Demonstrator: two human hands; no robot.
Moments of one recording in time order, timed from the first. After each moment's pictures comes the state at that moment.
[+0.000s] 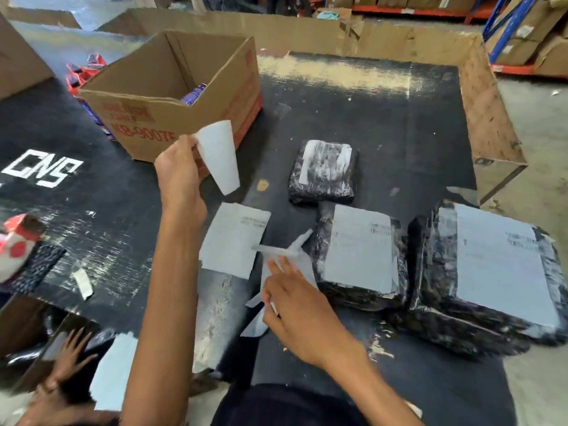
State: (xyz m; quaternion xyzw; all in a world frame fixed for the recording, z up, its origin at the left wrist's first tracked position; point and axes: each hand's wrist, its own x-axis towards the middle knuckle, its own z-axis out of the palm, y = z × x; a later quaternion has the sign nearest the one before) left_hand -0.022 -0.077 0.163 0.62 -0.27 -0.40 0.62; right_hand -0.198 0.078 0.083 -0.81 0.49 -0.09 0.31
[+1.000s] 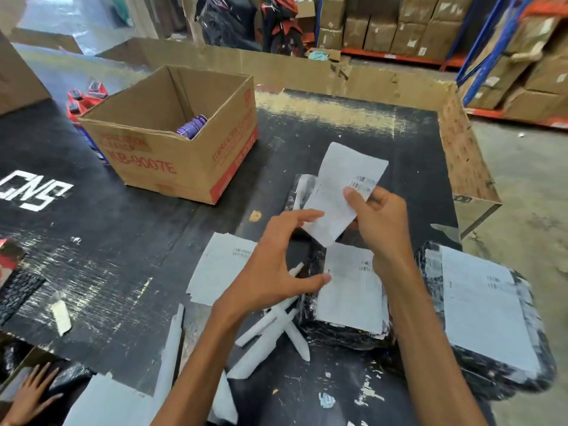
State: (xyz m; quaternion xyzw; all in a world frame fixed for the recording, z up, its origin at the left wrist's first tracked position) left_hand -0.090 -0.016 0.133 0.43 -0.75 -0.37 0.35; right_hand -0.274 -0.047 0.165 -0.41 0.61 -0.55 0.41
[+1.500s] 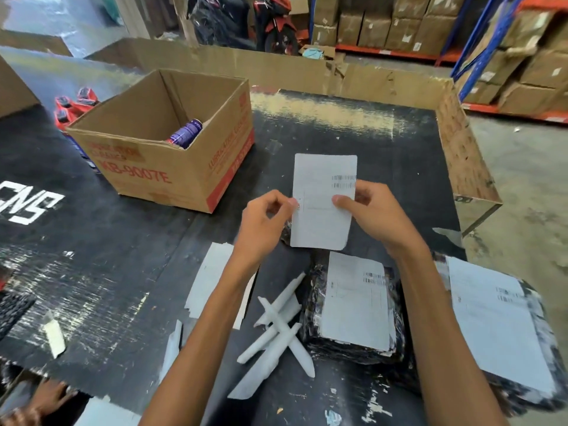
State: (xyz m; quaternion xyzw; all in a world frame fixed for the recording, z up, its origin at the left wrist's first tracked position) left_hand -0.094 -0.106 0.124 0.54 -0.58 -0.42 0.44; right_hand -0.296 -0.101 0.161 -0.58 0.60 -0.39 0.40
